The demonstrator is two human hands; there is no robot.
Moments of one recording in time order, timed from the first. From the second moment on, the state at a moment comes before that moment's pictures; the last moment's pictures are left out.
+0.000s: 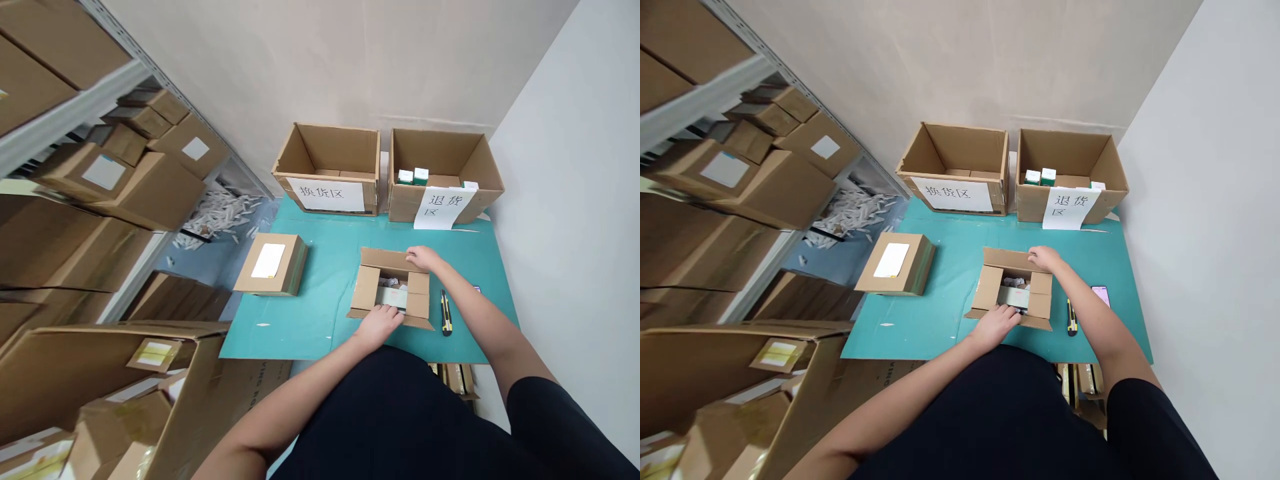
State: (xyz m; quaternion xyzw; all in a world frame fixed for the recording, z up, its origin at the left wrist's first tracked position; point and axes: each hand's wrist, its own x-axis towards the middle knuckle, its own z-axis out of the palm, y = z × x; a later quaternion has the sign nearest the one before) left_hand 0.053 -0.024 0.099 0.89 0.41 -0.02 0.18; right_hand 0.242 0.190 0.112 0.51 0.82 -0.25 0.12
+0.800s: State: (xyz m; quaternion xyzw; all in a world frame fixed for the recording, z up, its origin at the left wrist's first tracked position) left_hand 0.035 0.028 0.096 0.76 0.58 0.02 0.30; right_hand 0.243 0.126 0.106 0.40 0.91 -0.10 -0.10
